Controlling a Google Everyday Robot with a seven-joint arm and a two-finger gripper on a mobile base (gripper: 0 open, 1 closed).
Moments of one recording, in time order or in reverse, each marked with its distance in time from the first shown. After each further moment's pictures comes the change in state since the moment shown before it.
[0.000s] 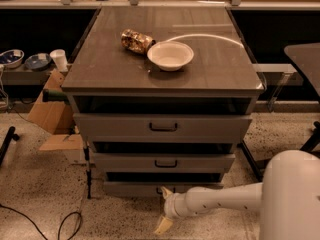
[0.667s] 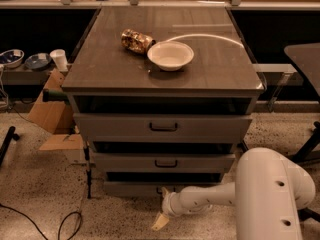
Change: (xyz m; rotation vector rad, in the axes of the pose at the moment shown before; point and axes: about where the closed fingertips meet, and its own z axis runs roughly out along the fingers) arm 0.036 -0.026 0.058 0.021 0.045 0.106
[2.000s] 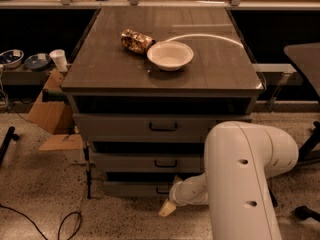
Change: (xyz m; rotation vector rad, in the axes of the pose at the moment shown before) arm 0.011 -0.059 -0.049 0.202 0.167 0.088
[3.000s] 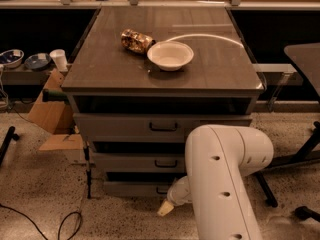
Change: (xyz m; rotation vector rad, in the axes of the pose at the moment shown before) arm 0.018 -0.007 0.046 -0.010 0.070 0.055
